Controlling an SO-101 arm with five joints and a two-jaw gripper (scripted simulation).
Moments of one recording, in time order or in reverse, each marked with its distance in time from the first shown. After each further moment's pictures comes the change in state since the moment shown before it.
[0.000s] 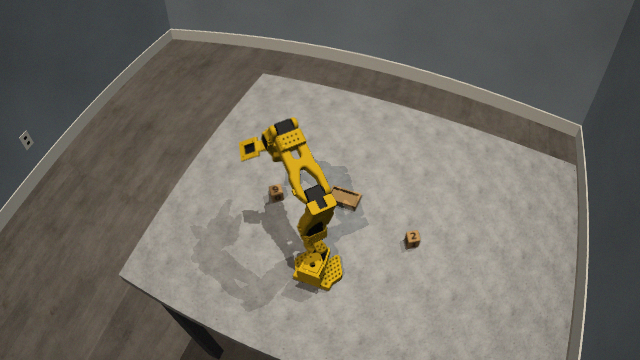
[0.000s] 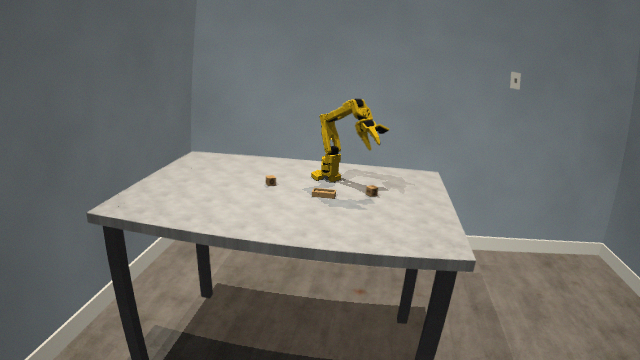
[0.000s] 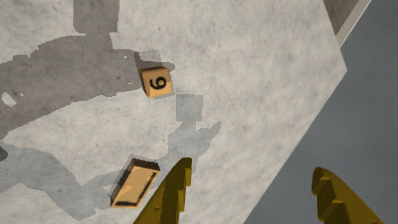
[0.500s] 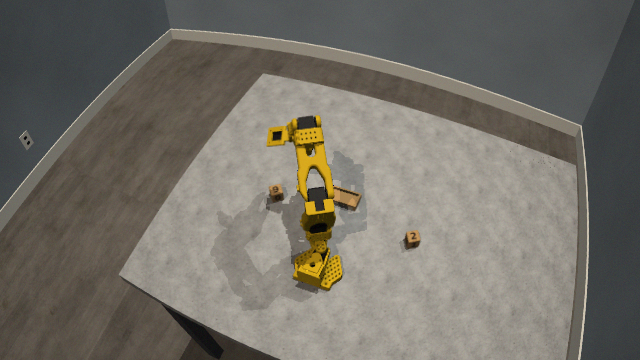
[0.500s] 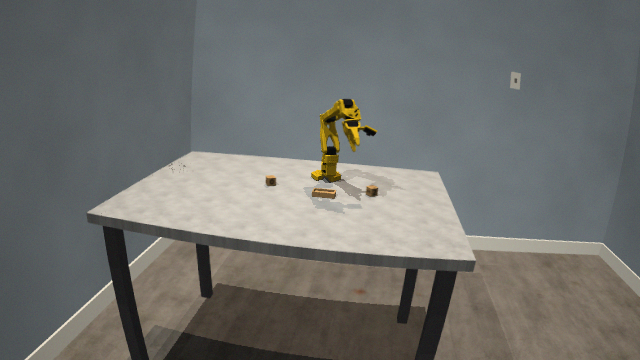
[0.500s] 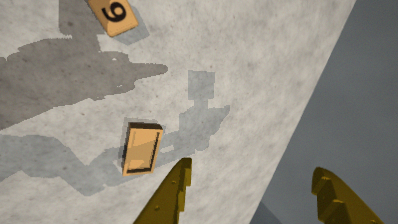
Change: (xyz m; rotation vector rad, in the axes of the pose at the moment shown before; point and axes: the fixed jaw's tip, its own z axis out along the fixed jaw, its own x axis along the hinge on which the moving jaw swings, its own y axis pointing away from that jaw) arm 0.066 -0.007 -0.005 0.049 0.149 0.266
